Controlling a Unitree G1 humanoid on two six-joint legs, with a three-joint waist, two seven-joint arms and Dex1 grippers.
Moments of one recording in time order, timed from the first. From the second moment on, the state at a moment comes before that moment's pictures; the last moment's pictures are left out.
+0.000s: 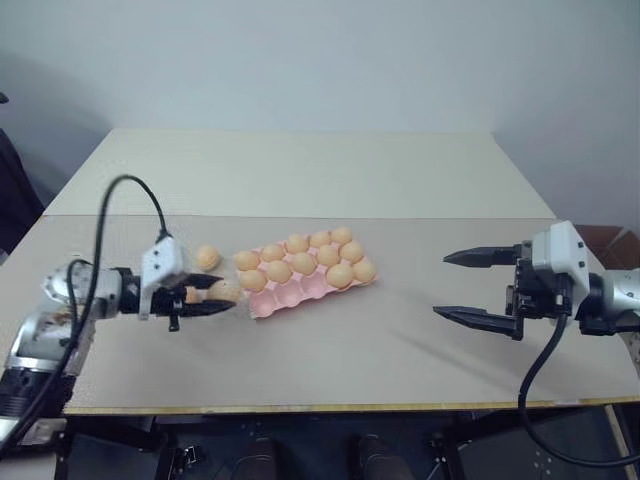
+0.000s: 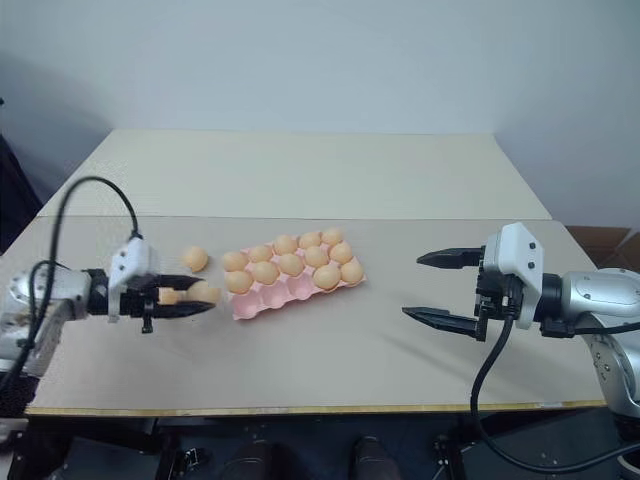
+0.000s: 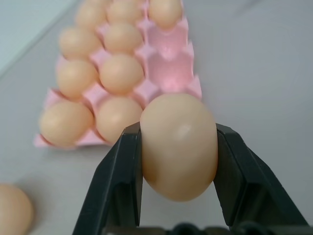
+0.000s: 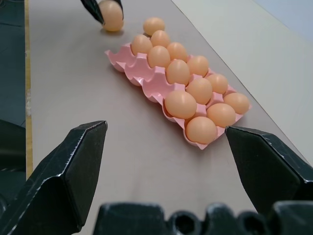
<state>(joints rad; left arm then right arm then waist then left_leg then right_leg) -0.42 0.89 0.08 0.06 -0.40 0.27 -1.31 -0.22 -0.95 -0.29 -0.35 0.61 0.42 1.18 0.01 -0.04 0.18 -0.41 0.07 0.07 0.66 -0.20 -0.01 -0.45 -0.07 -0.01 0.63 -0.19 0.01</state>
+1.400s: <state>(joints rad) -0.43 0.86 0.15 -0.01 -0.37 0.30 -1.23 -0.21 -0.94 -0.30 -0.38 0.63 0.44 1.11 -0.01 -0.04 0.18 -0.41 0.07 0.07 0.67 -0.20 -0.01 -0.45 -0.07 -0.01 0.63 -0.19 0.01</state>
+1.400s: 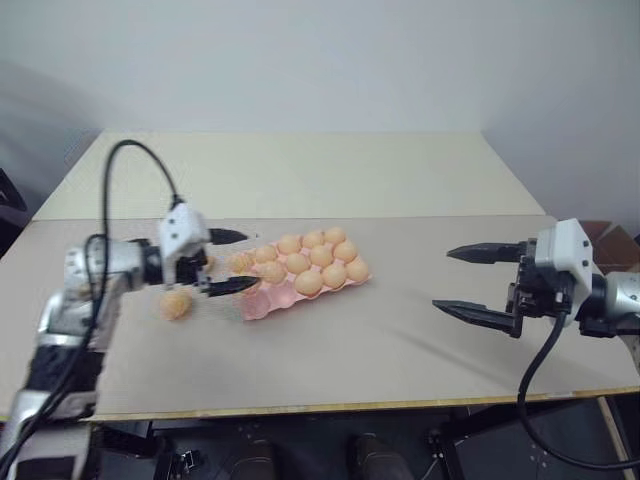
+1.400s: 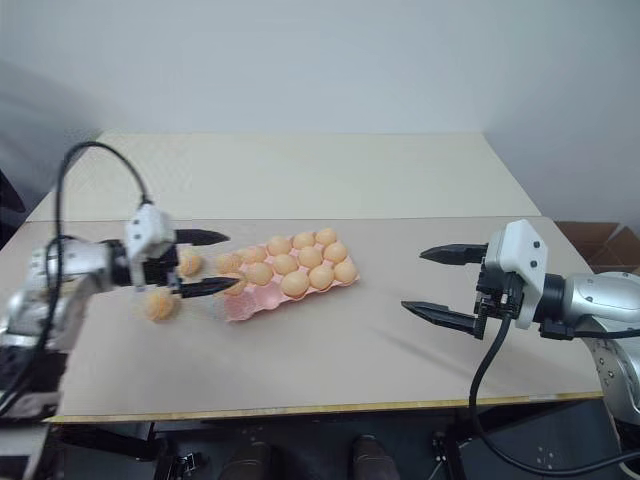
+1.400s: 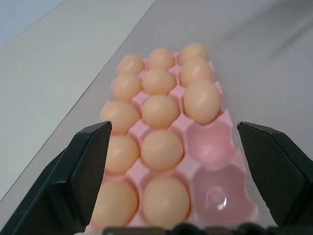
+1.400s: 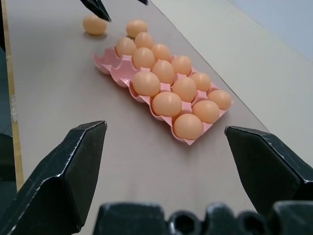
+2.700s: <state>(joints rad) -0.09 0.74 0.32 -0.28 -0.39 0.78 -0.60 -0.26 -0.95 -0.26 -0.31 0.63 0.42 1.21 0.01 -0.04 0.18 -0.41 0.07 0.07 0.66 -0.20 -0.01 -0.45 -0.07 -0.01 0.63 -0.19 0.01</state>
